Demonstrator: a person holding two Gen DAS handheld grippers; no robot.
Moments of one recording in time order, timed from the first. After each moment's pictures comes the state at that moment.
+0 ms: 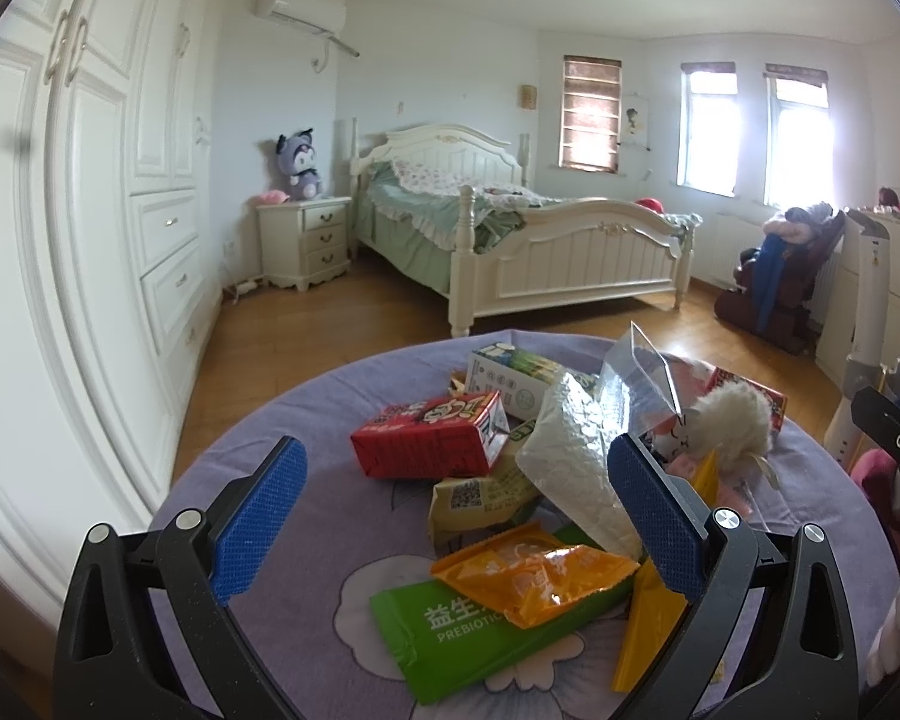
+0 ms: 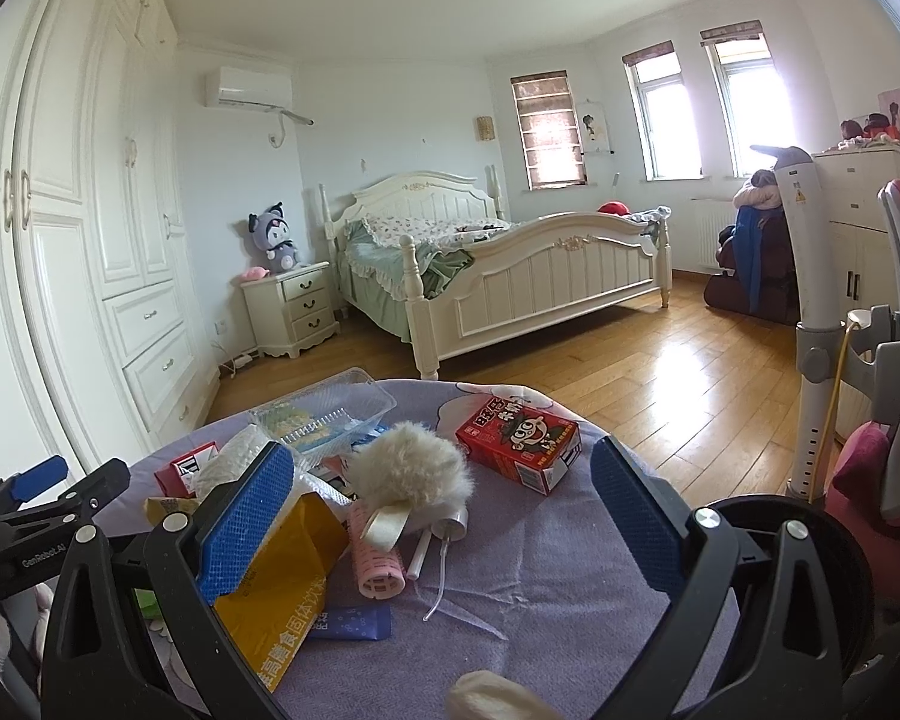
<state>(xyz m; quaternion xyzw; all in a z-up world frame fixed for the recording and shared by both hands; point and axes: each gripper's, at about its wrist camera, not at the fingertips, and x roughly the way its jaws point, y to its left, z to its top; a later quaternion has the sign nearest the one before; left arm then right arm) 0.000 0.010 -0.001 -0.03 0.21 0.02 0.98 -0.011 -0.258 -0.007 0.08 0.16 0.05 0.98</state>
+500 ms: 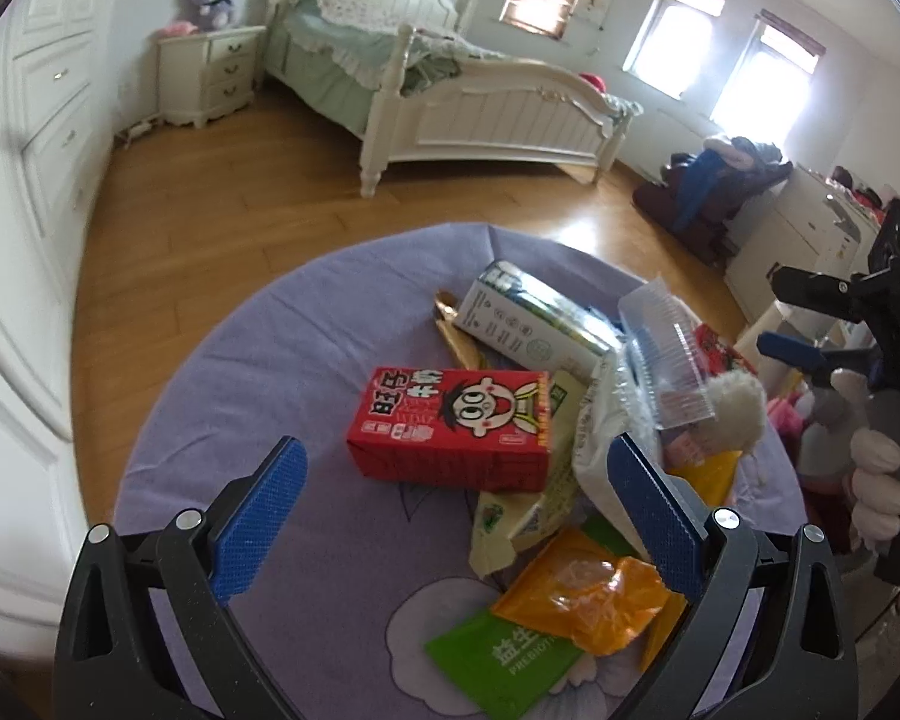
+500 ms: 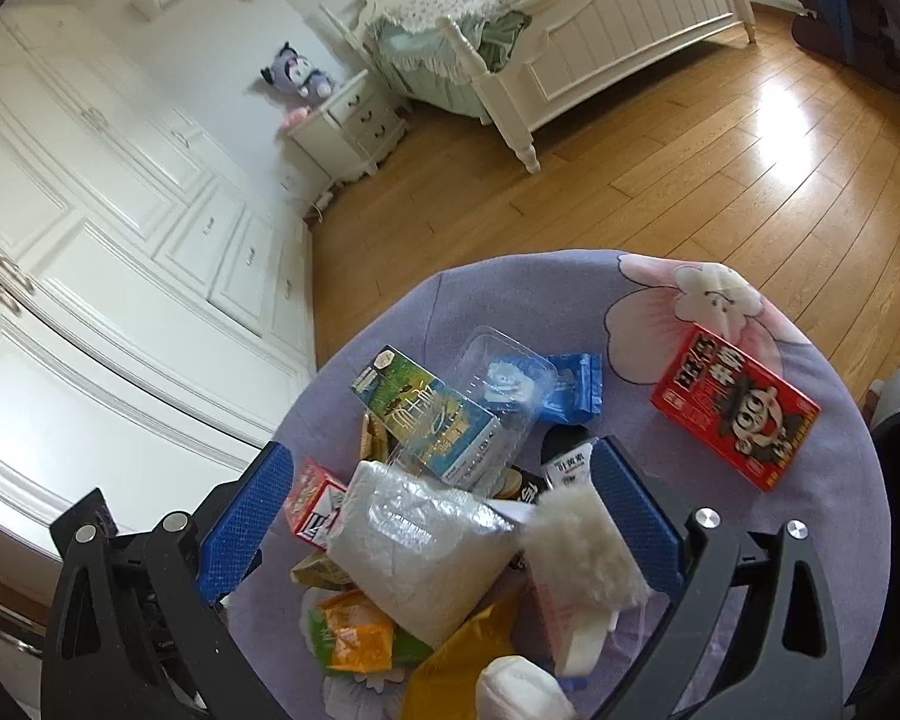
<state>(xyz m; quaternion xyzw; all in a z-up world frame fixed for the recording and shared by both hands) 0.122 0.089 -0.004 -0.09 0.42 -0.12 0.89 0.174 -0.212 0.027 0.20 0.46 0.18 0.85</state>
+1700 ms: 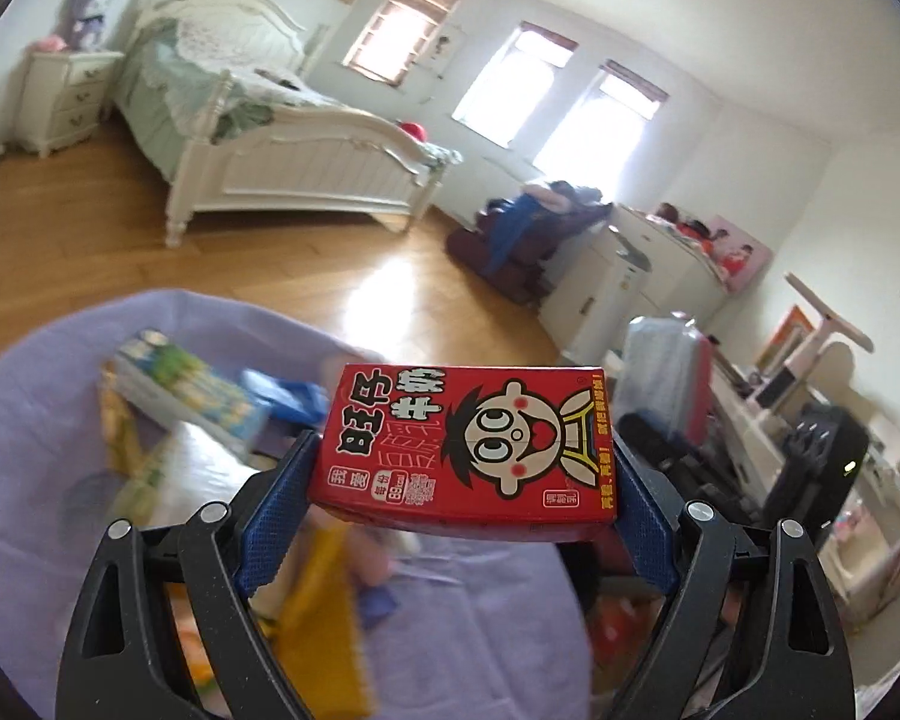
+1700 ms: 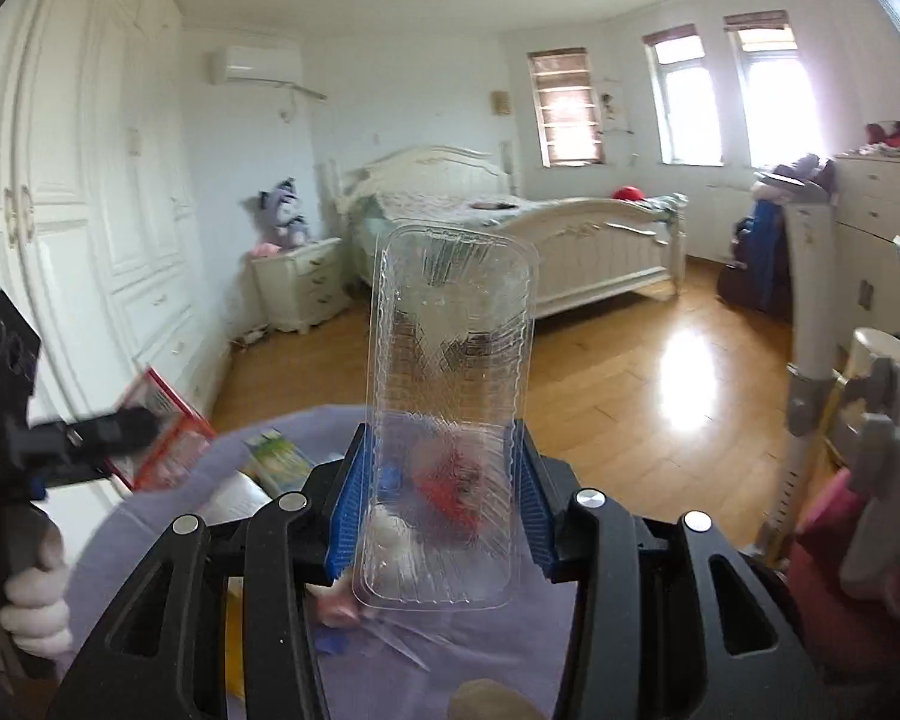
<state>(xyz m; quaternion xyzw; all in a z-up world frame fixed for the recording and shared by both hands) 0.080 -0.068 0.071 -0.18 0.33 -0.34 0.86 -0.001 -0.338 0.058 0.06 0.22 0.05 0.97</state>
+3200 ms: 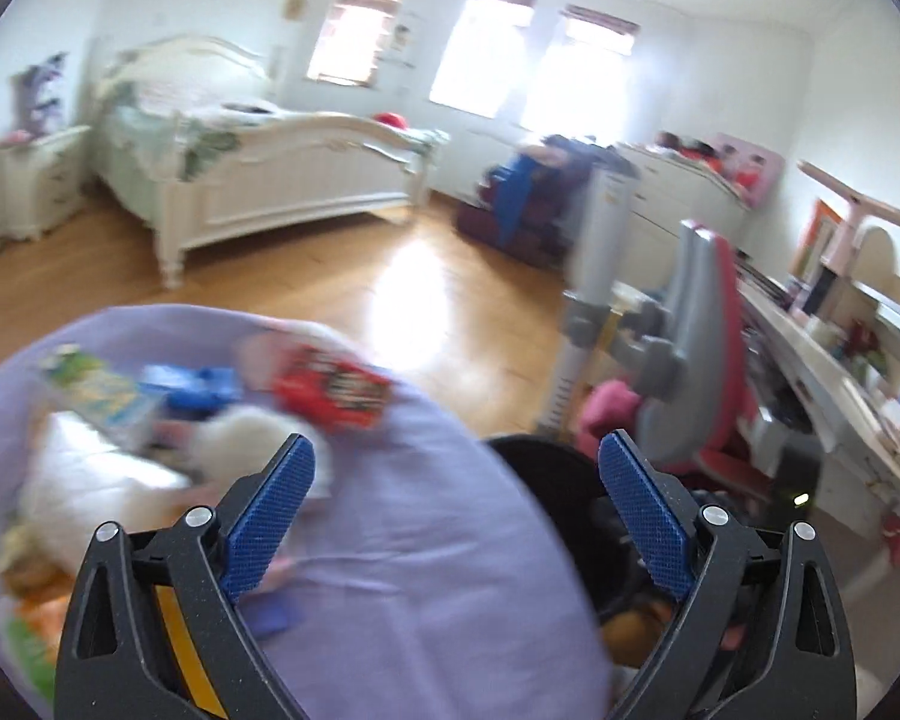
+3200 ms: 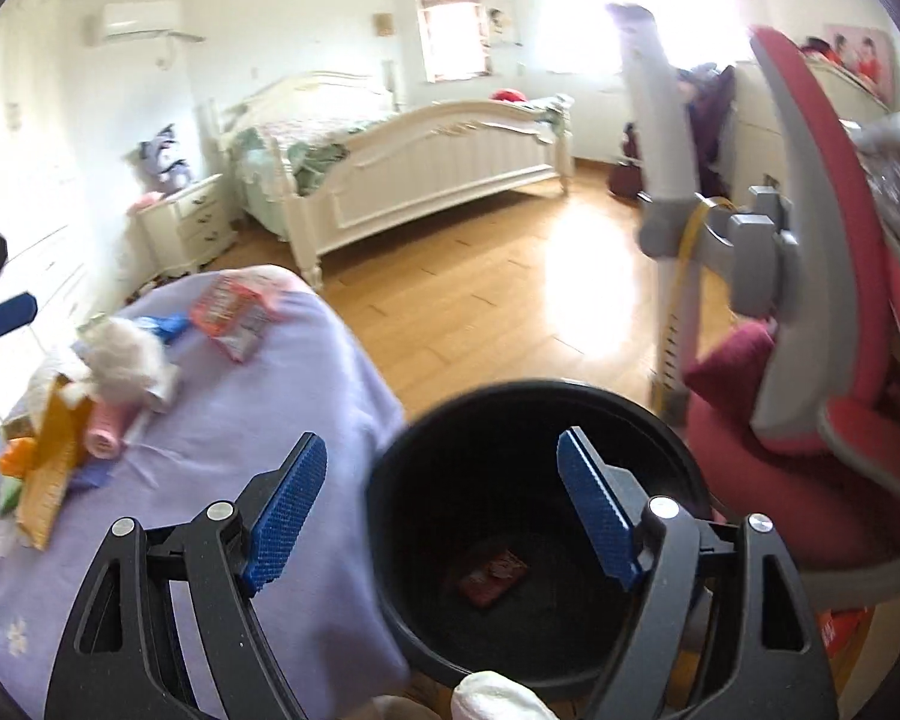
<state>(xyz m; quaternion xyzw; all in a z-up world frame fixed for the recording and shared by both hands) 0.039 -0.161 0.024 -0.06 0.31 -0.28 0.91 -0.031 -0.422 -0.044 0.09 0.31 -0.03 0.95</state>
